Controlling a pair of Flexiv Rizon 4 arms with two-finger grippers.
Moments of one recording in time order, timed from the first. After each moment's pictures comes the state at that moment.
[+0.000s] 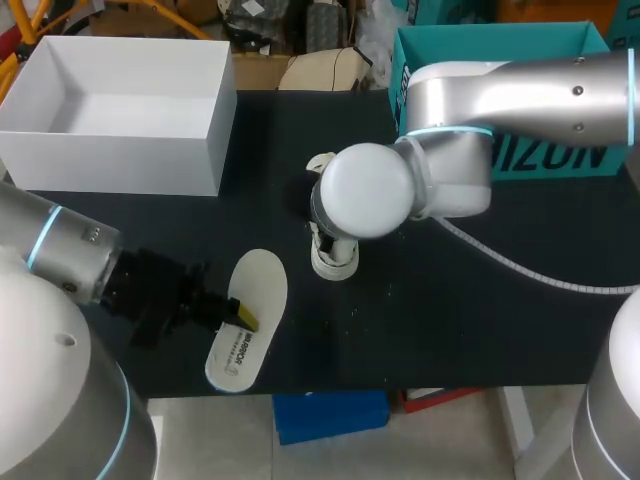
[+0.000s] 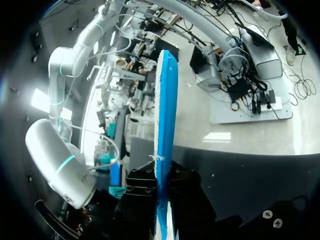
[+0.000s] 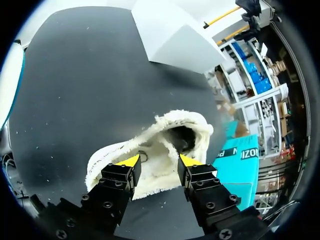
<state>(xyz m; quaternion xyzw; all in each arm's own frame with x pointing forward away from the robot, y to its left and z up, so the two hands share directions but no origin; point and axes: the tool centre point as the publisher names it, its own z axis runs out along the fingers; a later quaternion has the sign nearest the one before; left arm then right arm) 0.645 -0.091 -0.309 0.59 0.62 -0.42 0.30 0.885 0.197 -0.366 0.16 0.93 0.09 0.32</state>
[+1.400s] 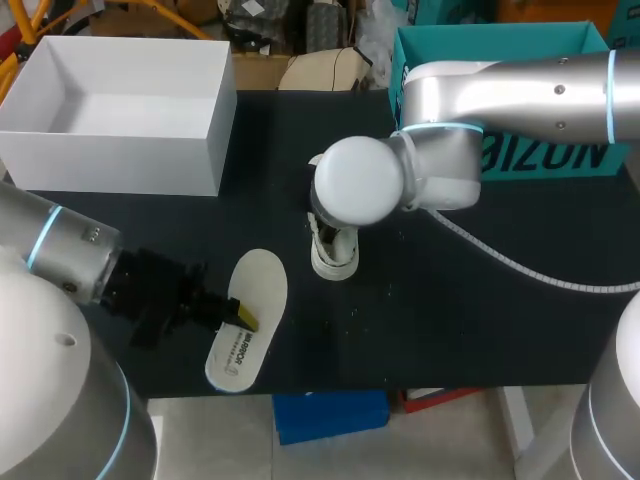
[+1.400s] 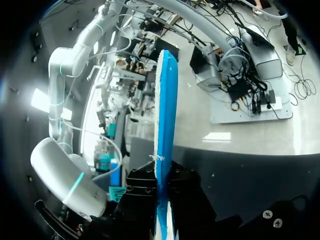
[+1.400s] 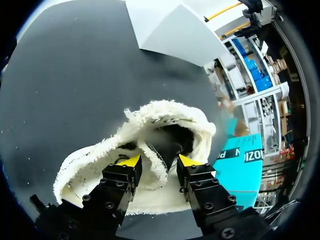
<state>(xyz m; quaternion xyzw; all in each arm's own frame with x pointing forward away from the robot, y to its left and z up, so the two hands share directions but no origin) 0.645 -0.091 -0.309 0.59 0.62 -0.42 0.30 0.921 0.190 -0.390 0.16 0.93 0.08 0.32</state>
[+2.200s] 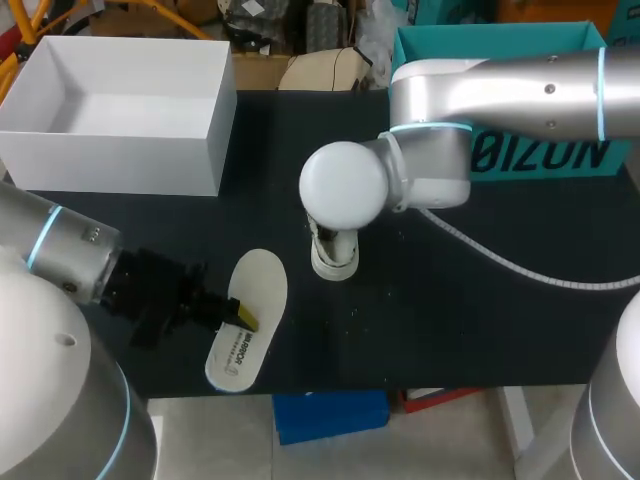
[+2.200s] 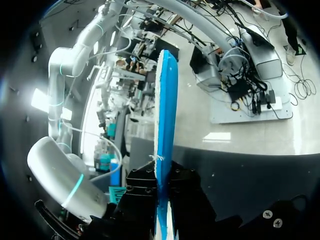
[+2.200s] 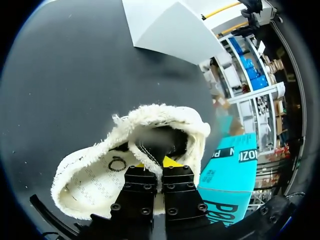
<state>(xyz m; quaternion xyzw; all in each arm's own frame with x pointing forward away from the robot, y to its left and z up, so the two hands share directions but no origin) 0.645 -0.091 -0.309 0.59 0.62 -0.42 0.30 0.926 0.193 -0.382 0.17 0.92 0.06 0.34</state>
